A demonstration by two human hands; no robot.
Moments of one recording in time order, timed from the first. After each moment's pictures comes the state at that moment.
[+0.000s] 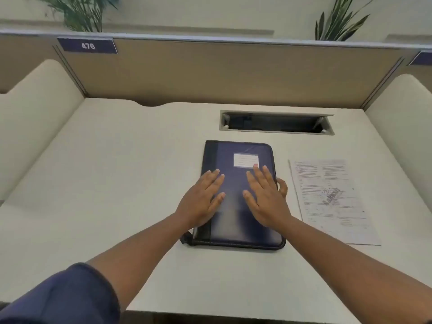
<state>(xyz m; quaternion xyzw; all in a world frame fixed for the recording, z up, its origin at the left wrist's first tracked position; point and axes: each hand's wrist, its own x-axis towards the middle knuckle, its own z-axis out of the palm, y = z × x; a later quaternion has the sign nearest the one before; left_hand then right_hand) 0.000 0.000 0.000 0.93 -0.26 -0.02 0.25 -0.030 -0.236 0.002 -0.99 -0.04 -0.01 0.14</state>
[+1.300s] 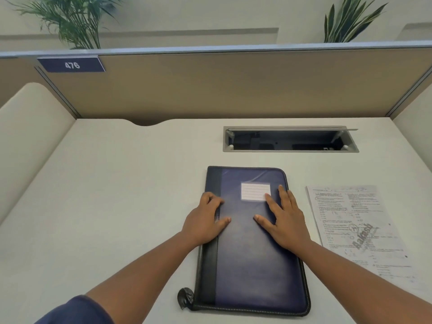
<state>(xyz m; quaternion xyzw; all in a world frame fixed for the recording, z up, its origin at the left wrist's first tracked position) 0.103 -0.013 -0.037 0.95 -0.15 -0.13 0.25 0.055 -0.282 -0.052 -0.98 0.06 0.08 0.20</state>
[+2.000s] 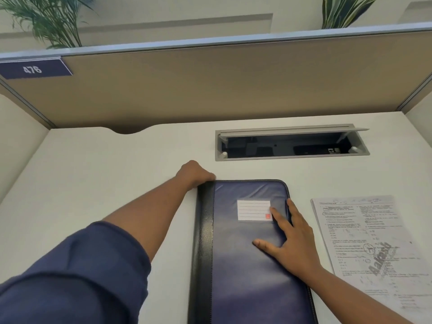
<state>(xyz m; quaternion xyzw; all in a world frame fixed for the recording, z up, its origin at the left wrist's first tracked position) 0.308 -0.046 -0.019 0.93 0.07 -0.24 0.28 0.065 -0.292 -0.063 -0.95 0.11 0.02 0.29</state>
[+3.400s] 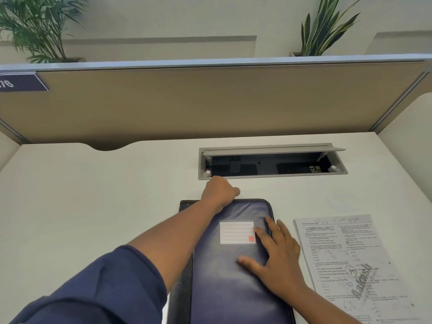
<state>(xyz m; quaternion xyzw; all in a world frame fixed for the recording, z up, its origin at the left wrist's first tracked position) 0.287 -0.164 -0.021 0.89 0.04 -0.22 0.39 0.080 -0.297 -0.058 -0.96 0.09 0.03 0.25</state>
